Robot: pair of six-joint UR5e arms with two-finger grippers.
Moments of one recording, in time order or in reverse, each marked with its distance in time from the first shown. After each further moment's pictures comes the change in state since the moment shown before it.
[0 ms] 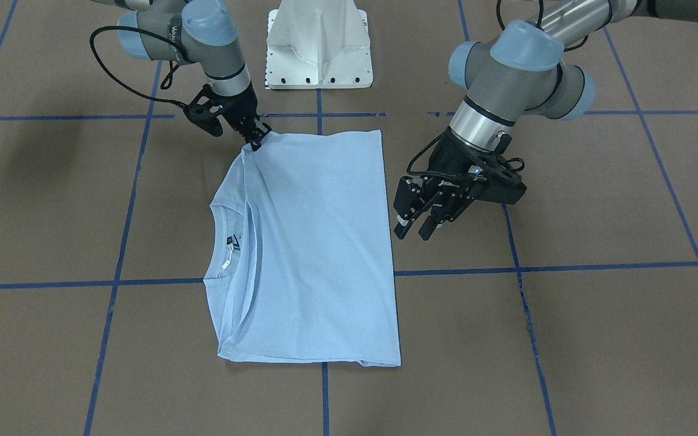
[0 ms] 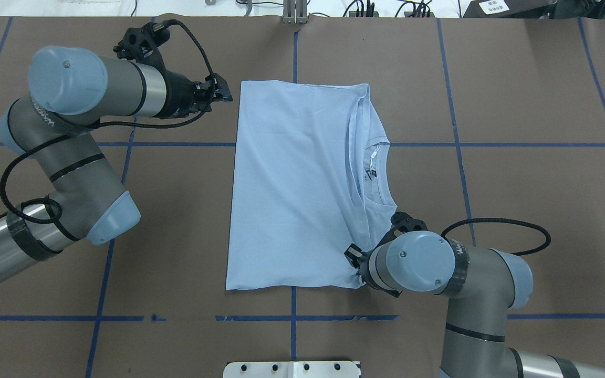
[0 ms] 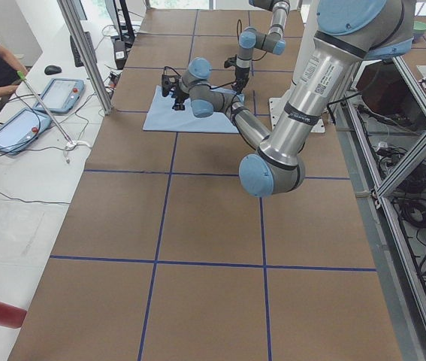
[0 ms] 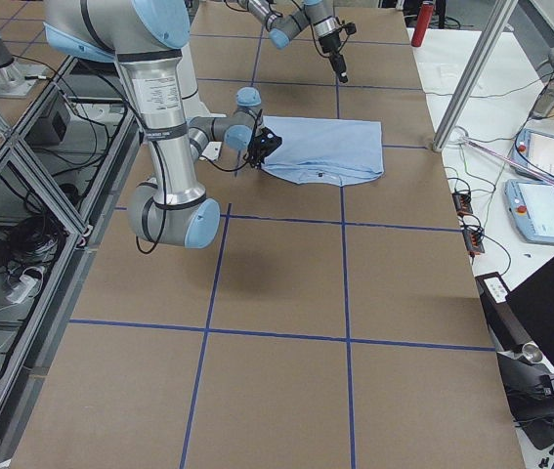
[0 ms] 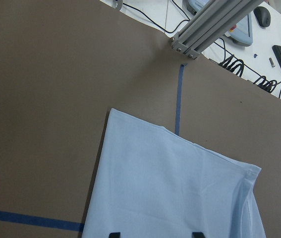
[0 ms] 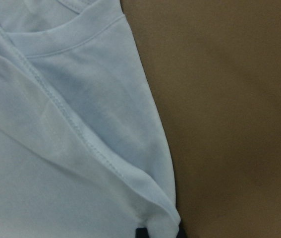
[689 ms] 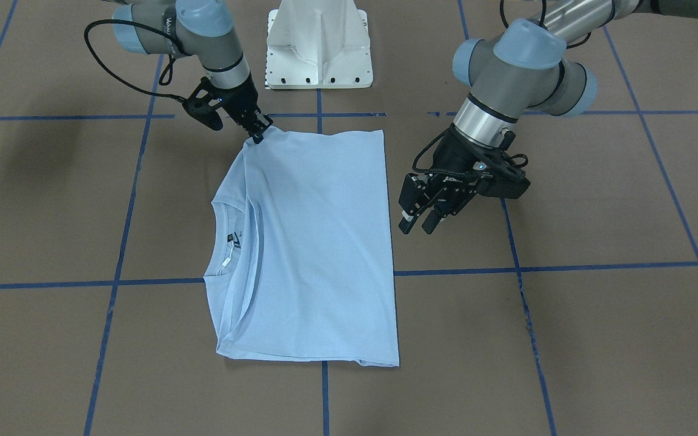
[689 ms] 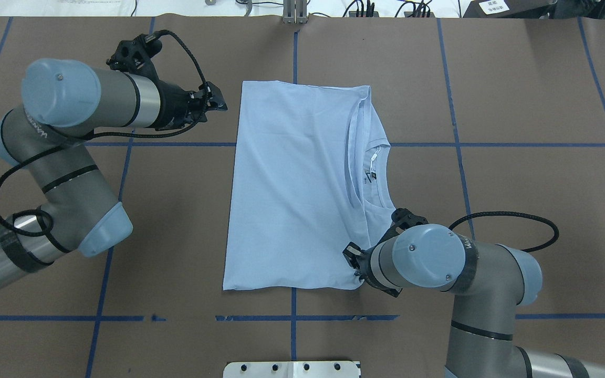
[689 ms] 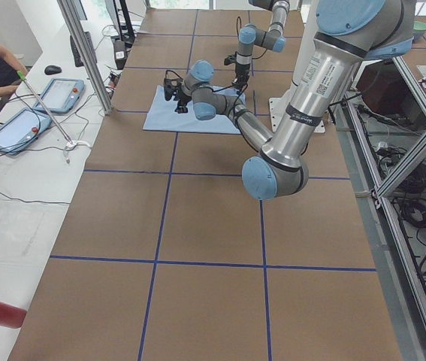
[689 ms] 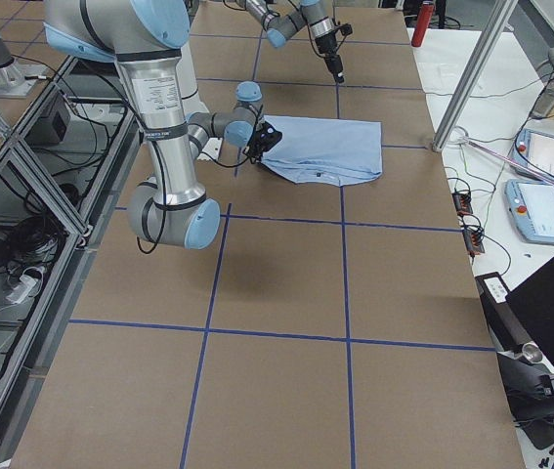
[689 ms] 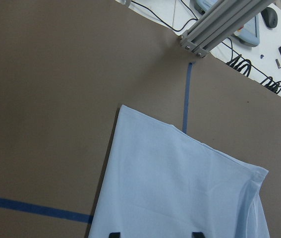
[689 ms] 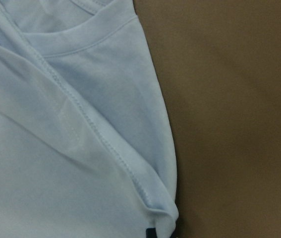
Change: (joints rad) left arm 0.040 0.061 -0.052 -0.002 0.012 -0.111; right arm 0.015 -0.007 0.049 0.000 0.044 0.000
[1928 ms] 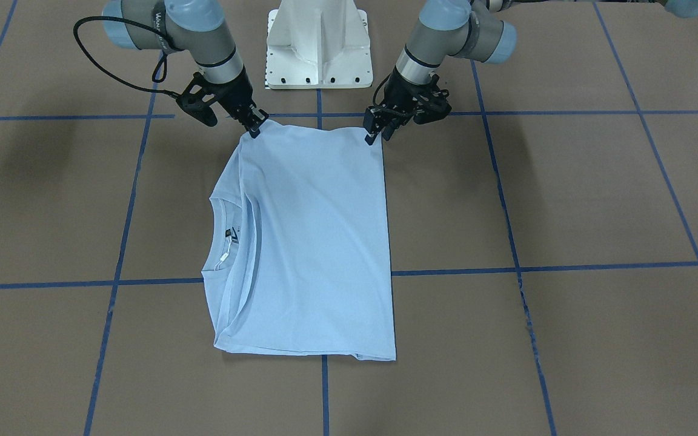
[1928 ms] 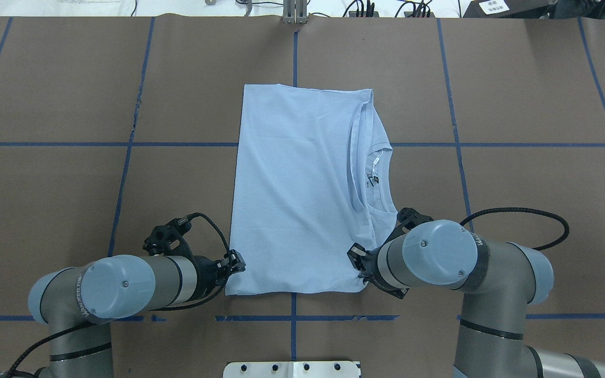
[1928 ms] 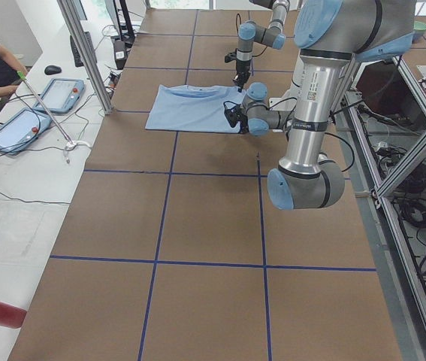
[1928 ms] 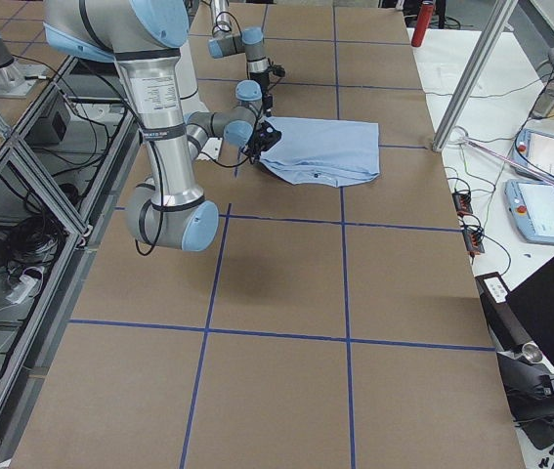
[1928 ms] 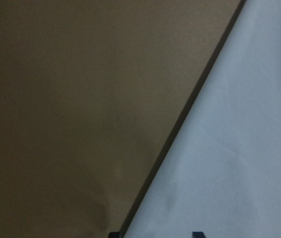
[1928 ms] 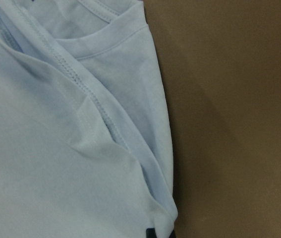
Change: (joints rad) left arm 0.459 0.181 -0.139 0.102 0.187 -0.370; right arm 0.010 -0.019 0.023 0.004 0.032 -0.004
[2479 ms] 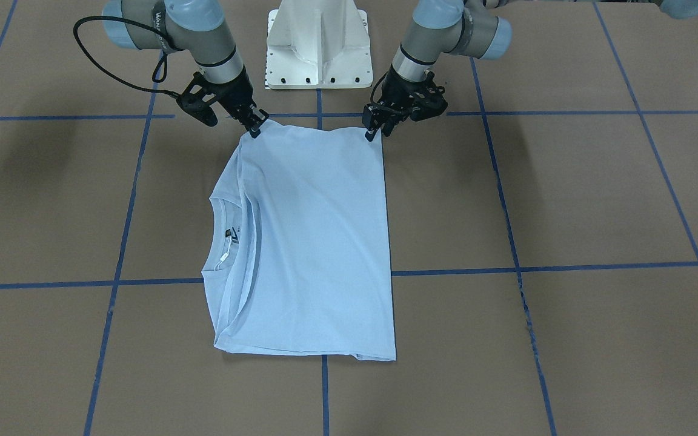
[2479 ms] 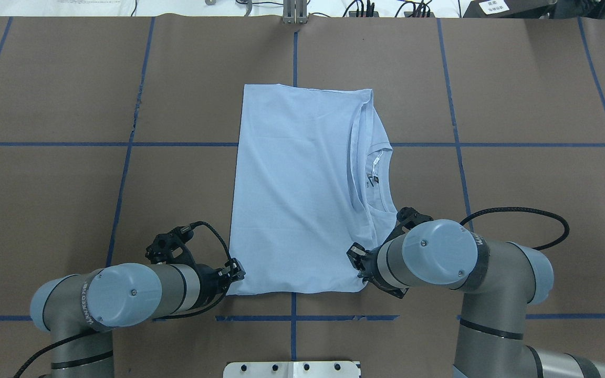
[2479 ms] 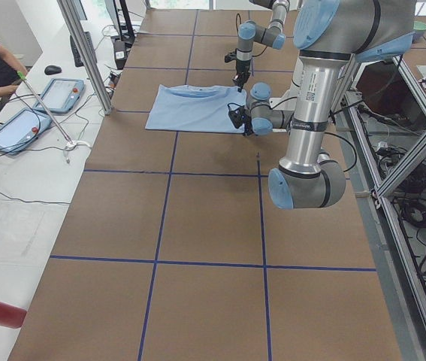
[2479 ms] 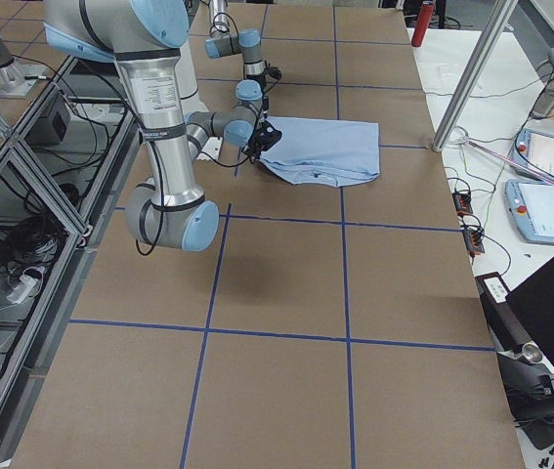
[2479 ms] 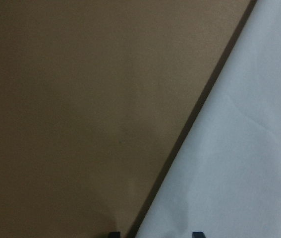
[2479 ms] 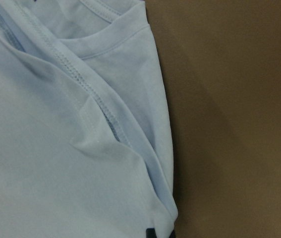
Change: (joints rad) left arm 0.019 -0.002 -0.006 0.045 0.004 -0.005; right arm 0.000 0.001 0.001 0.000 0.000 0.000
